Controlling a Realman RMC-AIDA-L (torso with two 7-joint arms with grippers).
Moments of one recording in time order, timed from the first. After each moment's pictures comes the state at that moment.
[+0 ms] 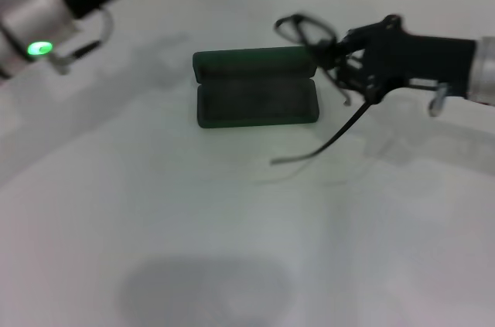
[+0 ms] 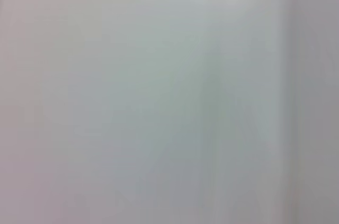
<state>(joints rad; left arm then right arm) -0.53 -2.09 0.79 0.57 1.26 1.45 -1.17 0.62 2.02 -1.36 -0.73 -1.44 -1.14 1.12</state>
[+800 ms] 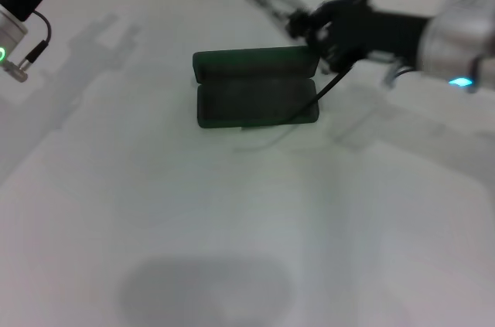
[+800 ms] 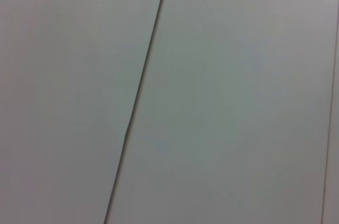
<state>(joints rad) -0.50 -2.08 0.69 0.46 1.12 1.34 -1.03 0.59 2.02 -1.63 -0.87 -1.26 -0.79 1.17</state>
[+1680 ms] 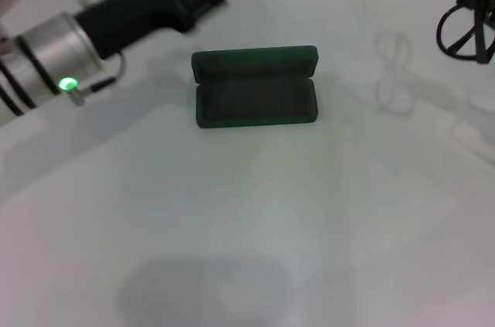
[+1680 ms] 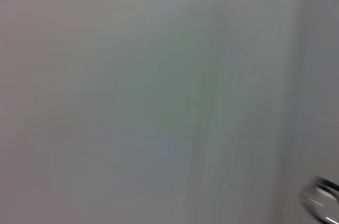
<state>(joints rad) -0.53 -2.07 0.95 0.50 1.25 1.35 -1.05 0.61 1.86 -0.97 -0.28 -1.23 -1.43 2.03</state>
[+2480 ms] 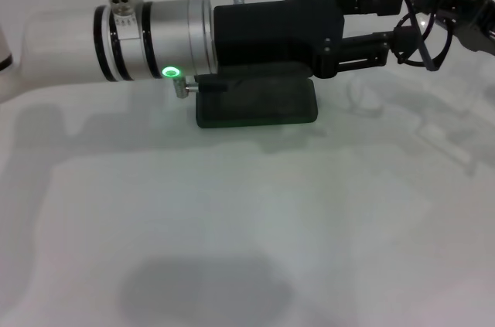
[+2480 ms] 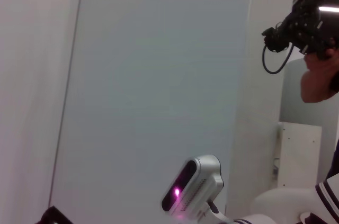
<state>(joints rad) -0.77 -2.09 1.14 0.48 1.37 1.54 -1.25 0.63 1.97 -0.94 -0.30 -1.26 -1.35 1.85</state>
